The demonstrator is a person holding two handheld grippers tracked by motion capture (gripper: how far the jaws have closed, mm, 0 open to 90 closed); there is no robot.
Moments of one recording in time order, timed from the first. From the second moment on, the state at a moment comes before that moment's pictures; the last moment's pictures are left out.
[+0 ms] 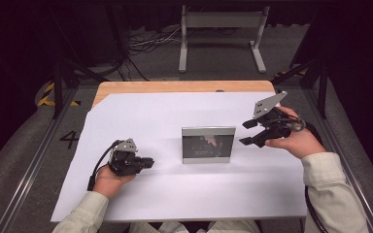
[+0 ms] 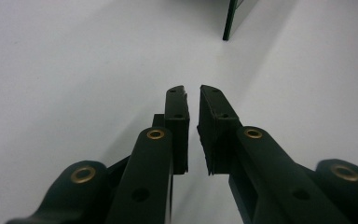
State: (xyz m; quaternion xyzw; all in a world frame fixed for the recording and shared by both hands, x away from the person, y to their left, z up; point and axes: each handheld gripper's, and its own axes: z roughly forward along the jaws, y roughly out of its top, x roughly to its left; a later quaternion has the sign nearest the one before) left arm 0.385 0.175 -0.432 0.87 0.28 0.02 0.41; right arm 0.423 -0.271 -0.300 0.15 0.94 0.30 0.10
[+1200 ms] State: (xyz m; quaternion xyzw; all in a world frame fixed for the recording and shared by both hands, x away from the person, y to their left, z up) left arm 0.387 0.182 -0.434 0.86 0.30 0.04 0.42; right arm 0.406 -0.303 -0.374 0.22 0.92 0.33 0.08
